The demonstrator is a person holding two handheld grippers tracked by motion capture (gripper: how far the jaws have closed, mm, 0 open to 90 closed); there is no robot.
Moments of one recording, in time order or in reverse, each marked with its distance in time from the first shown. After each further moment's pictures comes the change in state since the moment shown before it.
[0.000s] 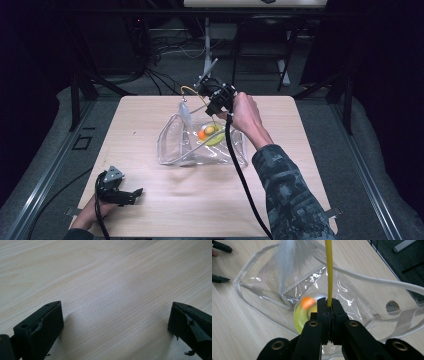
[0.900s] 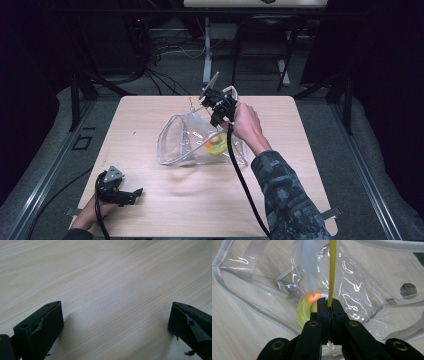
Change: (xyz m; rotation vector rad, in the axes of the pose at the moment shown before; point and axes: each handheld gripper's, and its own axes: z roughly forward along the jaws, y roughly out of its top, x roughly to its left) left arm 0.000 0.000 0.000 0.000 0.000 -0.001; right arm -0.003 -0.019 0.037 0.096 0.020 0.050
